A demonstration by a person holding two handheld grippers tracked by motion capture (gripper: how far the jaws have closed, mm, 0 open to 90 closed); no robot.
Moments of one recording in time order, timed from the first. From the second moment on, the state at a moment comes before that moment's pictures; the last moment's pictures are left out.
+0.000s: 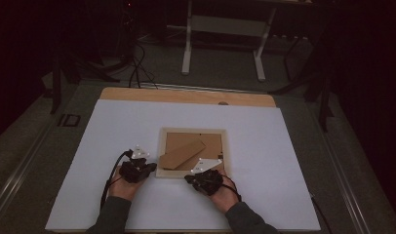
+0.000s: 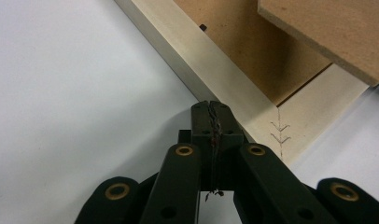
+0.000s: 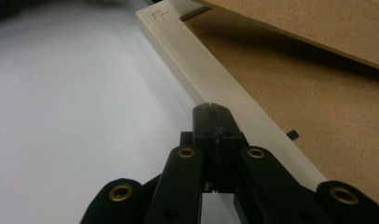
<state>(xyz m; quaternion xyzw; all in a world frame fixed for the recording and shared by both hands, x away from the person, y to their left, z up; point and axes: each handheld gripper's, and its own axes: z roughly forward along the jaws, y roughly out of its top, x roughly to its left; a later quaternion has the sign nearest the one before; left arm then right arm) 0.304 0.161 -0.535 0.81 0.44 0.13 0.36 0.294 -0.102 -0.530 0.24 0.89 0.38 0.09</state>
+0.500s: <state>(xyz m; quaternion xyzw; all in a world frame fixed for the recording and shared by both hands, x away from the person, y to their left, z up) 0.305 0.161 -0.535 0.81 0.45 0.14 0.35 0.284 -0.124 -0.519 0.24 0.89 0.39 0.08</state>
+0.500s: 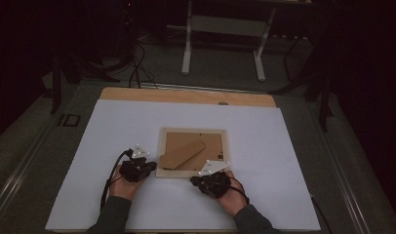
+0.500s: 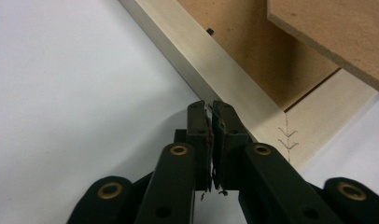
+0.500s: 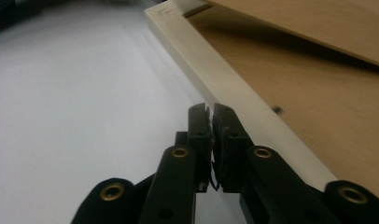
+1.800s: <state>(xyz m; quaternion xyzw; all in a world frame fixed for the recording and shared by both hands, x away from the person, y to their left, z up) 0.287 0.181 -0.508 0.76 0.45 0.20 0.42 0.304 -0.219 -0.496 0.36 0.81 0.45 0.15</state>
